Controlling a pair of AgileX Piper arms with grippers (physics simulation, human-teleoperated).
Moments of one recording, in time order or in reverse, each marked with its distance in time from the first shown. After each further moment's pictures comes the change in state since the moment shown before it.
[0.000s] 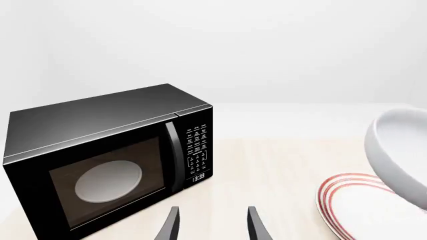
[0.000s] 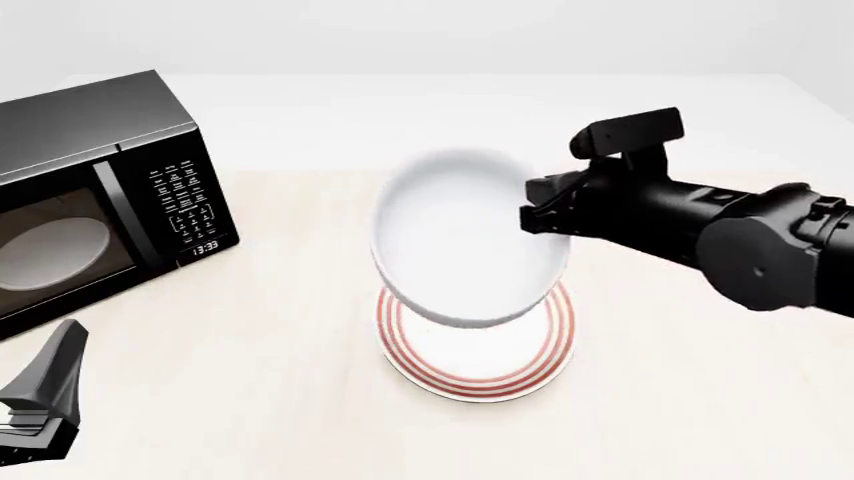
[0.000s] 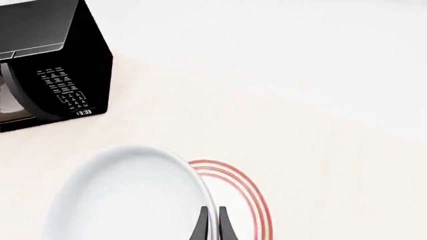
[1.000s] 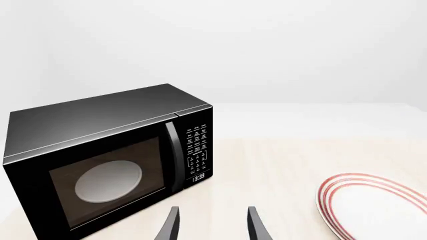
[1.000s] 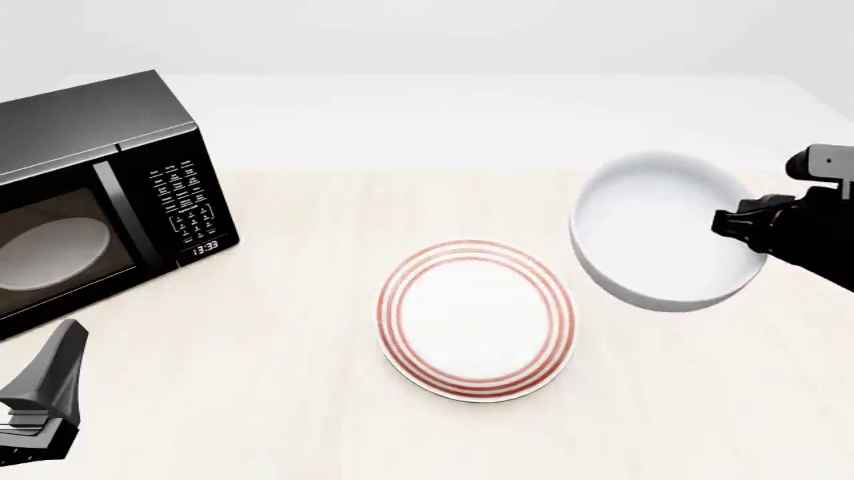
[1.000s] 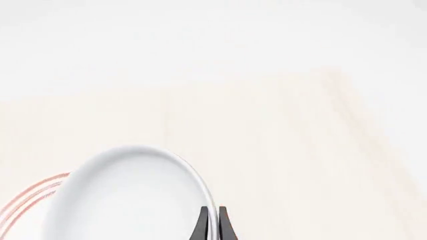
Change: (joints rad) left arm 0.000 0.000 0.000 0.000 0.000; right arm -0.582 -0.164 0.191 0.008 -0.041
